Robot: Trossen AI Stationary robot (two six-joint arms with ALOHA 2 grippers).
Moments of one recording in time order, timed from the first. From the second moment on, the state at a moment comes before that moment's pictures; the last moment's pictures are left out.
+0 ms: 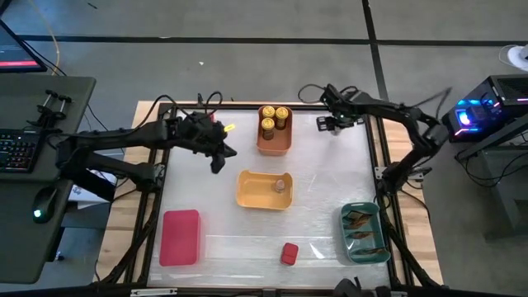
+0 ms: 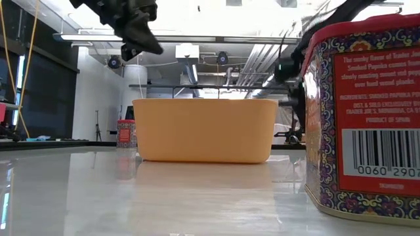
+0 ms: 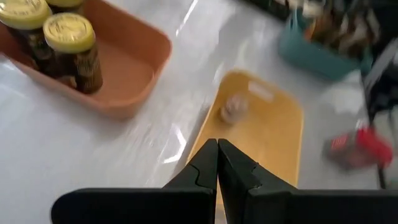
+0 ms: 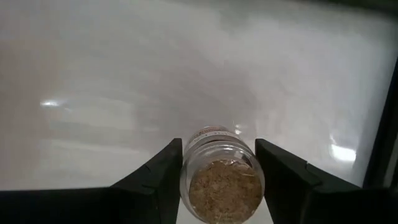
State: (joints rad) left arm 0.24 1.13 0.93 -0.48 0.14 -0.26; right arm -0.80 1.61 1.06 -0.85 0.18 0.57
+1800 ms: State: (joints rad) left arm 0.24 1.05 0.93 -0.61 0.01 -0.07; right arm 0.10 1.91 1.50 -0.85 0.00 0.21
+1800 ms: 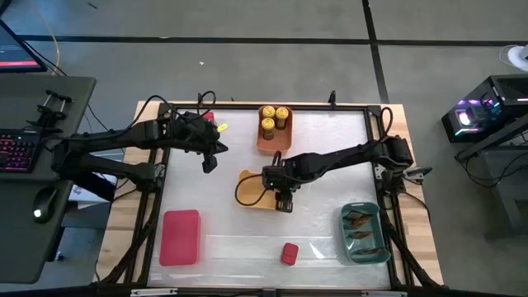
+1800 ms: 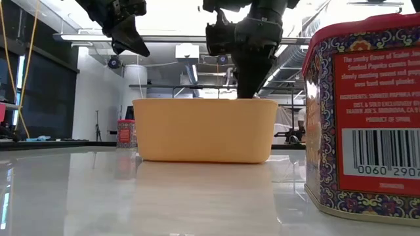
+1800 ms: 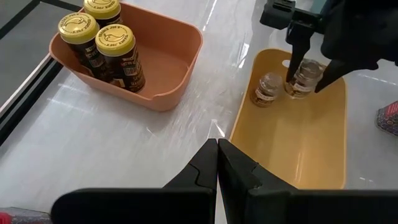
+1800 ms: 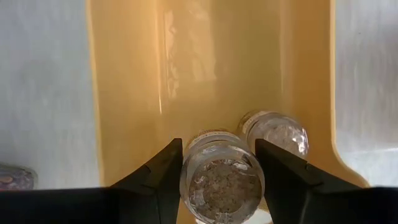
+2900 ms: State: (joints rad) left arm 0.24 1.05 0.93 -0.62 0.01 -0.06; right arm 0.09 1.95 1.49 -0.84 -0.05 0.18
